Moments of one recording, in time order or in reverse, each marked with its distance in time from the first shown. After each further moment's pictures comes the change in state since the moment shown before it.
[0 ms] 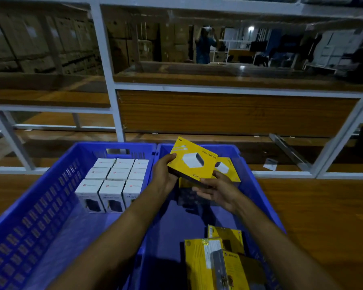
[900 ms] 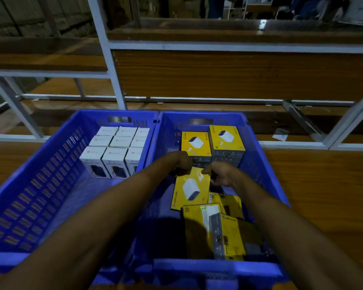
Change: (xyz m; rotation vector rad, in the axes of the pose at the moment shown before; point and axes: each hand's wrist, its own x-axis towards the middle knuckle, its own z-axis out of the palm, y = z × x) left_hand 0.016 -0.046 -0.015 1.886 -0.167 -0.315; right_hand 0.033 0.045 -0.026 -0.417 0.212 0.370
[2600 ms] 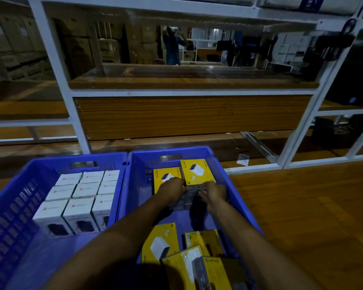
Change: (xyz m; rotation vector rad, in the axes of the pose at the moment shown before) left_hand 0.042 0.045 0.011 0.116 0.310 0.436; right_hand -0.013 -0.023 -0.022 0.683 0.553 -0.239
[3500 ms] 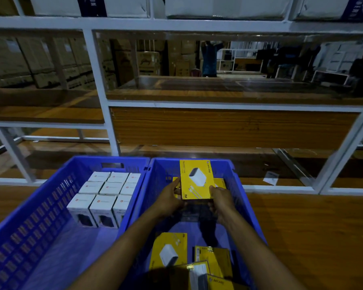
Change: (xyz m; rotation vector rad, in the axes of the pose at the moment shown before) left_hand -0.073 -0.004 -0.044 -0.827 0.170 -0.092; right_hand 0.002 -0.016 0.009 -0.429 -0.334 -0.152
